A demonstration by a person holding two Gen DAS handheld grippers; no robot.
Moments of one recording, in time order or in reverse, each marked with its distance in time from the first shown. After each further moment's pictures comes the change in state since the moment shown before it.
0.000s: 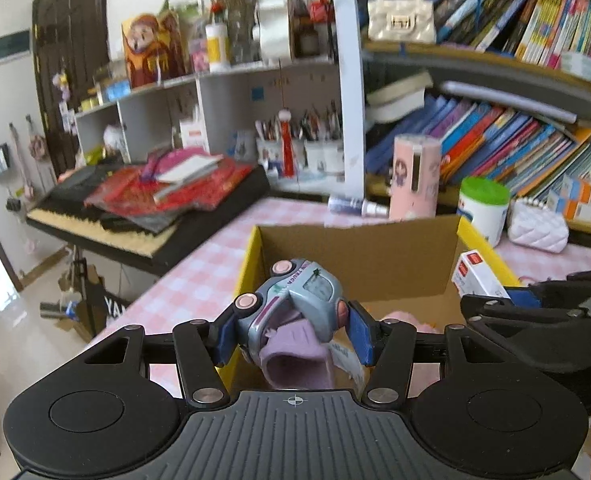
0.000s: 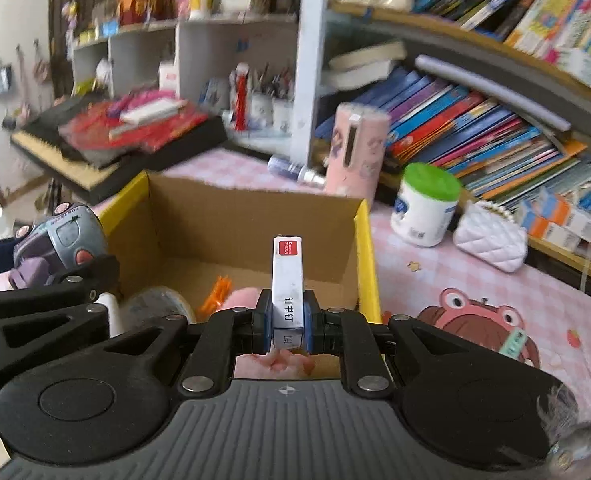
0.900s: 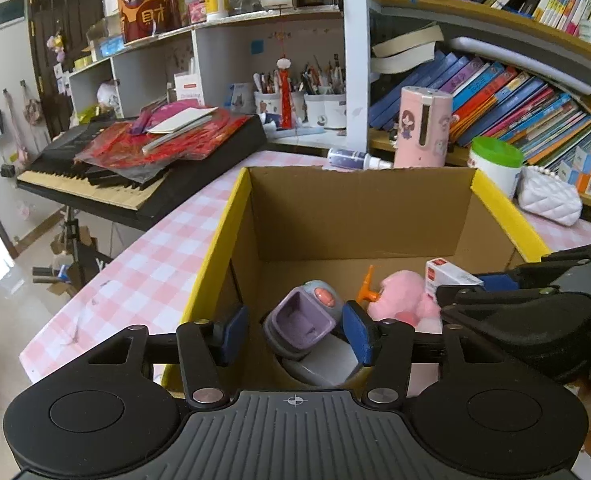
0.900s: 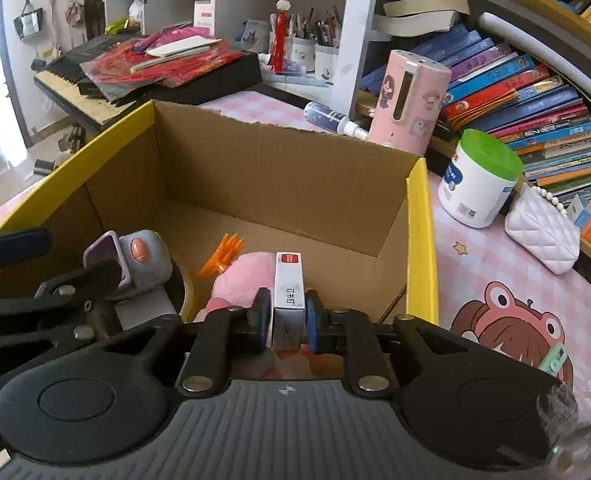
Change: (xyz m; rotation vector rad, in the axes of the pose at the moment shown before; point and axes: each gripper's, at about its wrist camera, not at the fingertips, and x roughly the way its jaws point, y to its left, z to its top) left arm 0.026 -0.001 -0.016 -0.031 0.105 -0.012; right arm 0.053 -0.001 -0.005 -0.093 0.125 0.087
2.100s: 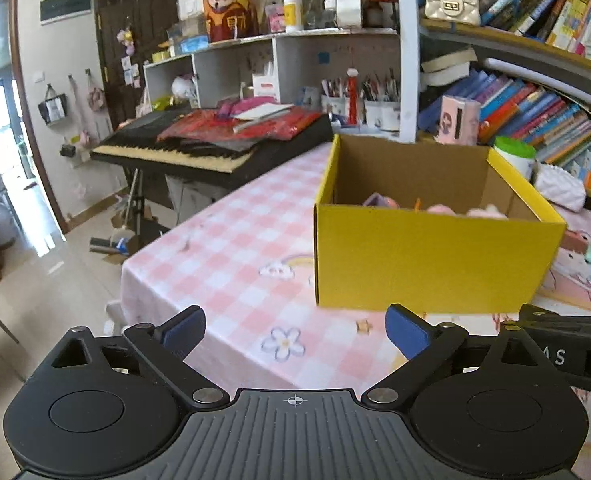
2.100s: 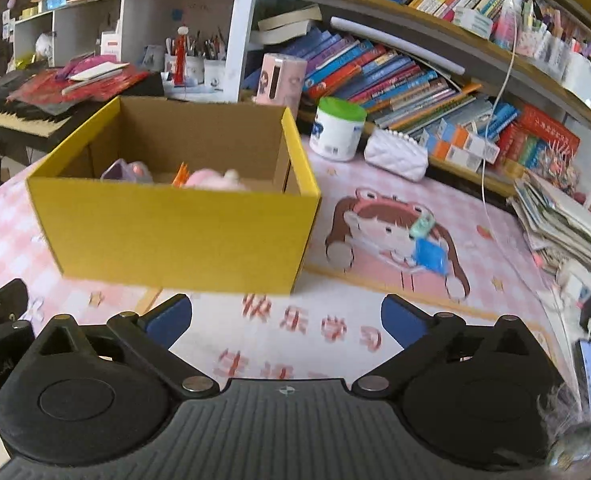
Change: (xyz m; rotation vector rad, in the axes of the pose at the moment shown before) left arm -0.118 0.039 -0.091 -0.079 -0.033 0.132; right arm -0.132 0.062 -0.114 0.193 -0.052 -0.342
